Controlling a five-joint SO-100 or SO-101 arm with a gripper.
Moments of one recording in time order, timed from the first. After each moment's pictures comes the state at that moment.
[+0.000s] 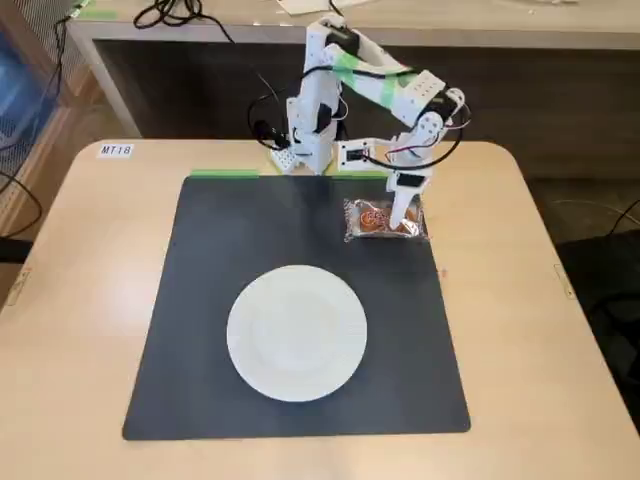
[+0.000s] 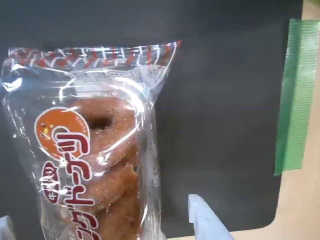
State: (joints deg) arm -50.4 84.5 91.8 90.8 54.4
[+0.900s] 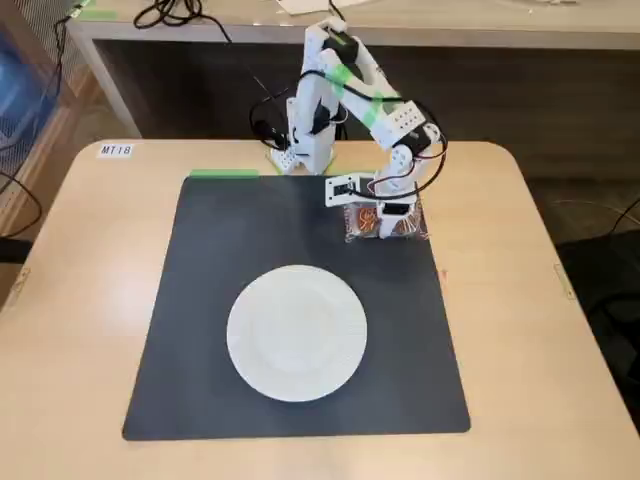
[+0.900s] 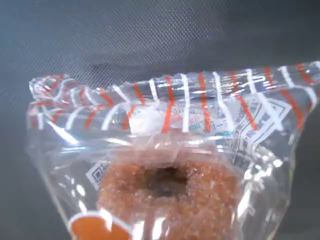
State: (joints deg) arm -43.4 88.0 105.2 68.6 42.3
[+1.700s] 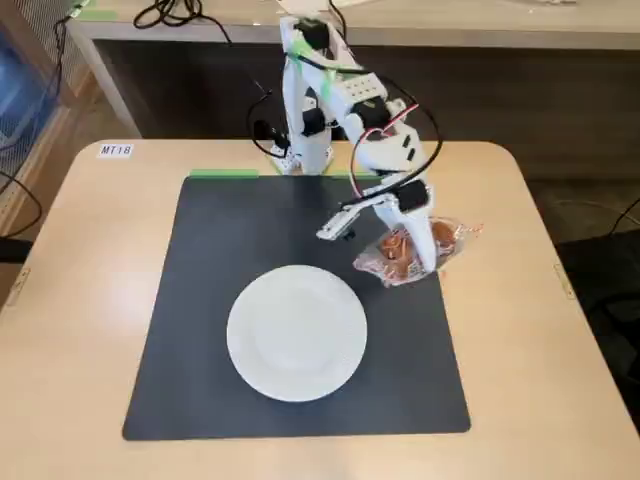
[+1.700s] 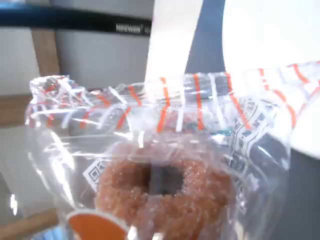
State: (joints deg) arm -14.6 103.4 107.1 27.9 -2.9
